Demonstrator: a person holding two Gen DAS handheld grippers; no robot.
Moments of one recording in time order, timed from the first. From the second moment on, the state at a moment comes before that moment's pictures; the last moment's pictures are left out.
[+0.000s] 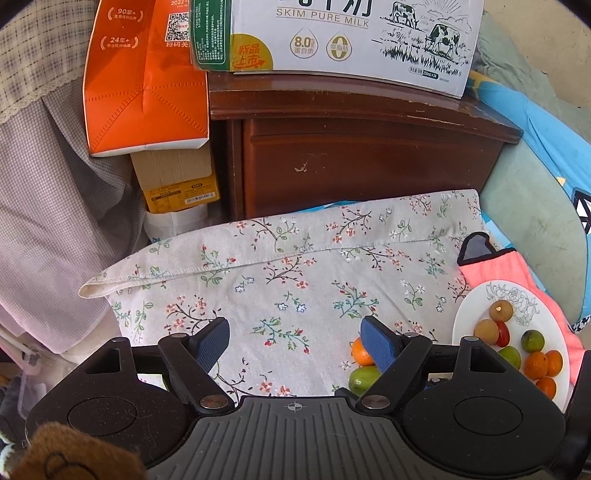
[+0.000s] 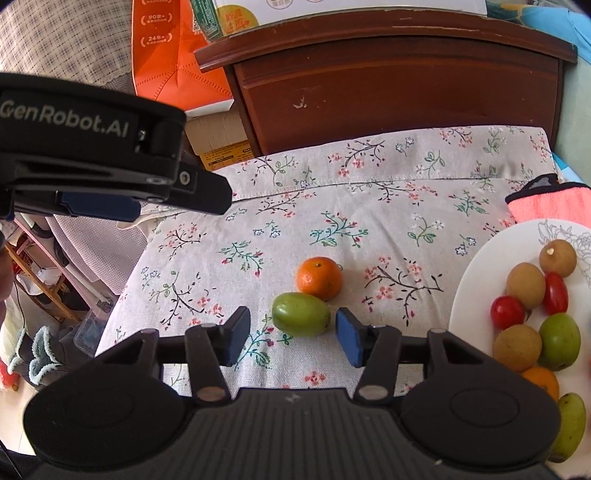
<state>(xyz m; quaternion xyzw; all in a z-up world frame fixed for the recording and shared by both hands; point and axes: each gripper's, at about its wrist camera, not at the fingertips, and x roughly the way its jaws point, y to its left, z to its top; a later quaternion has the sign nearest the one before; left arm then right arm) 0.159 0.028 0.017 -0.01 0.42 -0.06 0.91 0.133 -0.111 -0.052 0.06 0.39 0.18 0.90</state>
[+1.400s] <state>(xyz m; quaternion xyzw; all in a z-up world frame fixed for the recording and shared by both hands) 0.177 -0.037 -0.056 0.06 0.43 -0.12 0.89 0.086 -0.187 -0.029 0.10 0.41 0.18 0.89</state>
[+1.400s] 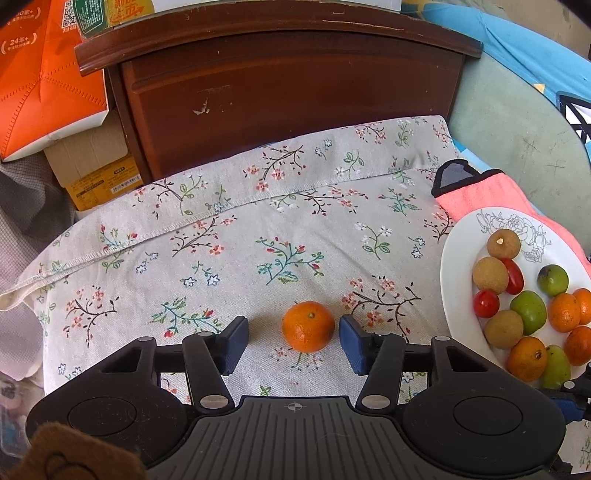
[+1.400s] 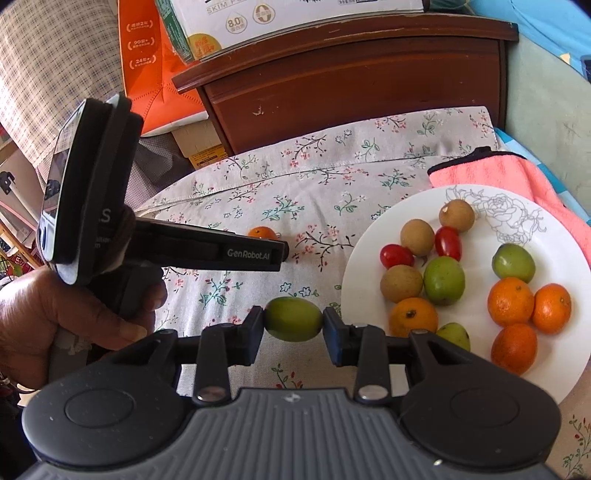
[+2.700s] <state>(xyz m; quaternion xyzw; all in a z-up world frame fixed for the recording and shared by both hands) 0.143 -0.097 0.014 -0.01 0.33 -0.22 0.92 0.116 -0.298 0.032 0.18 0.31 0.07 0.93</state>
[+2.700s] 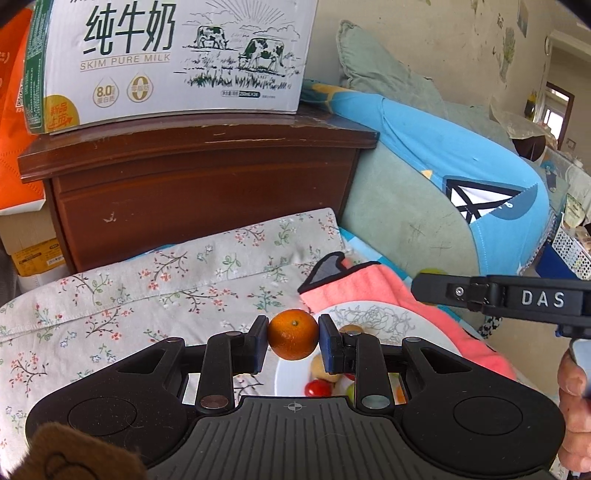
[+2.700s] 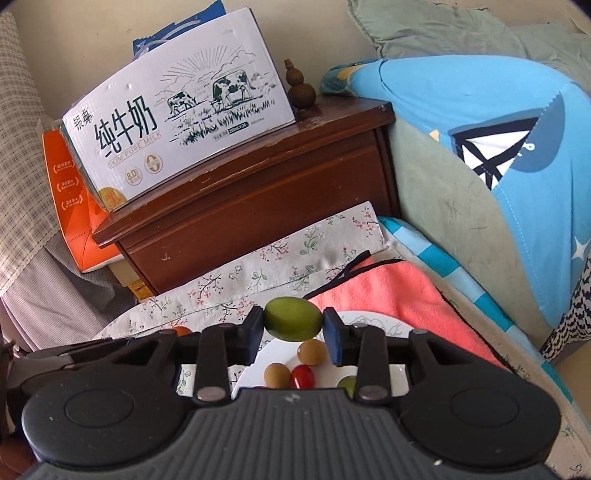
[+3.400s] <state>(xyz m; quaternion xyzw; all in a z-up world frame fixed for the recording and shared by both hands) 0.112 -0.165 -0.020 0.06 0.35 -0.30 0.88 0.136 -0.321 -0.015 0.22 0.37 0.02 0.90</state>
